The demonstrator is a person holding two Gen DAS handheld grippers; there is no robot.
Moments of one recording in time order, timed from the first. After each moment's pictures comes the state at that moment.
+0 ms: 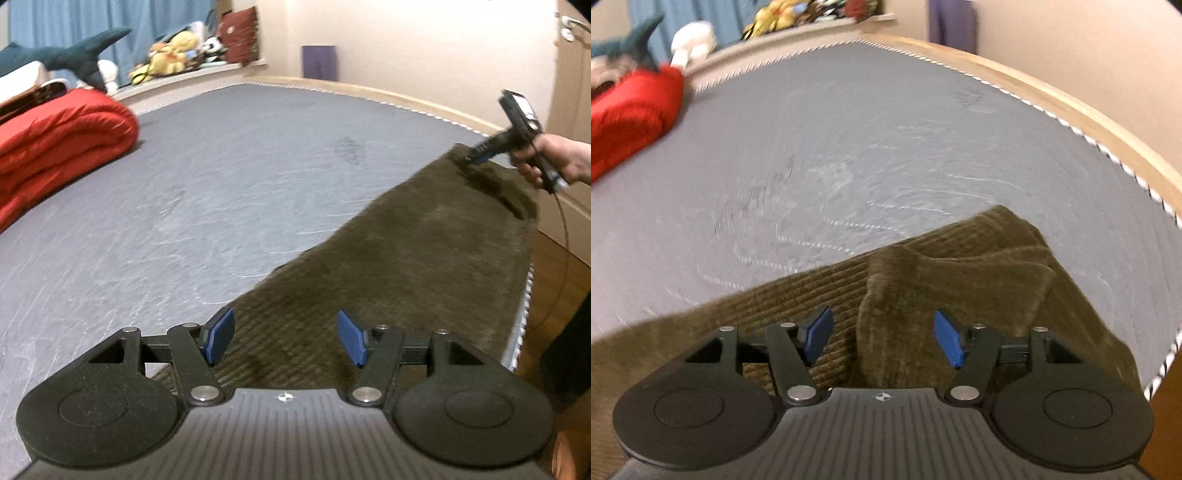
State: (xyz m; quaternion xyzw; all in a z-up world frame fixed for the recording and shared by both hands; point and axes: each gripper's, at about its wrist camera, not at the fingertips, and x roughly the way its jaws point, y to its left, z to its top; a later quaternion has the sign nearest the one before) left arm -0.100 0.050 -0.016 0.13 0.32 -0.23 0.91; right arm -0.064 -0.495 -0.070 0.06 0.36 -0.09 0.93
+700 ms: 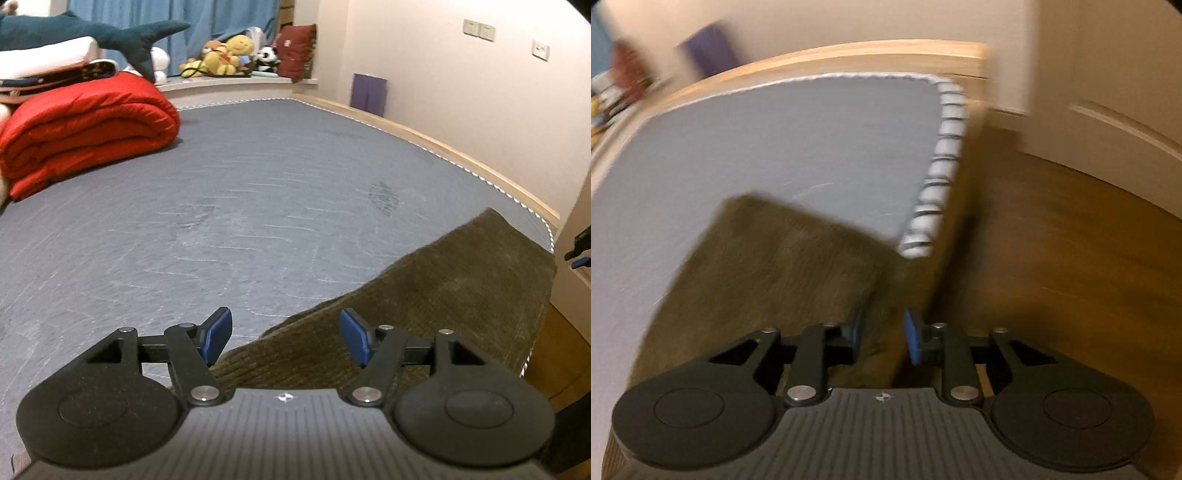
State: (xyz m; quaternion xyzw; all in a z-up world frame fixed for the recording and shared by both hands) left arm -0.089 0.050 0.025 0.04 0.31 -0.18 0.93; right arm -0.235 -0.625 -0.070 0.34 0.32 -0.36 0.81
